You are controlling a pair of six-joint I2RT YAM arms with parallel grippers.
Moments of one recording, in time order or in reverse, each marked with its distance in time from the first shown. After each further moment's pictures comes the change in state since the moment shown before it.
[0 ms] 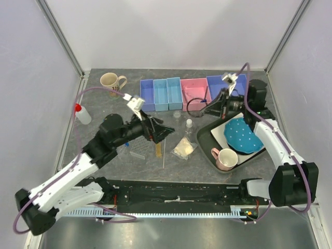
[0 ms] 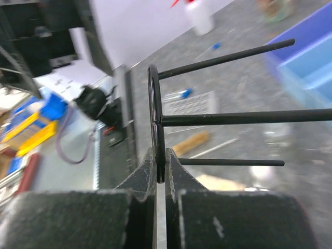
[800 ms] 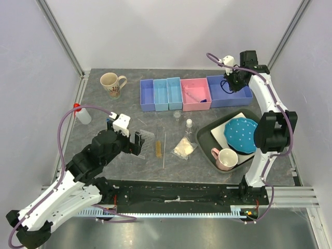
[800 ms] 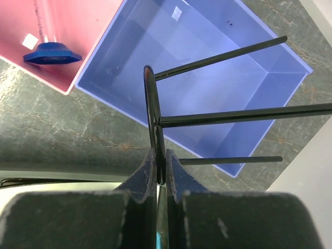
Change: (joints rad) left arm 0.000 -0.315 -0.062 -0.607 -0.558 0.408; right arm -0.102 0.642 0.859 -0.888 1.113 -0.916
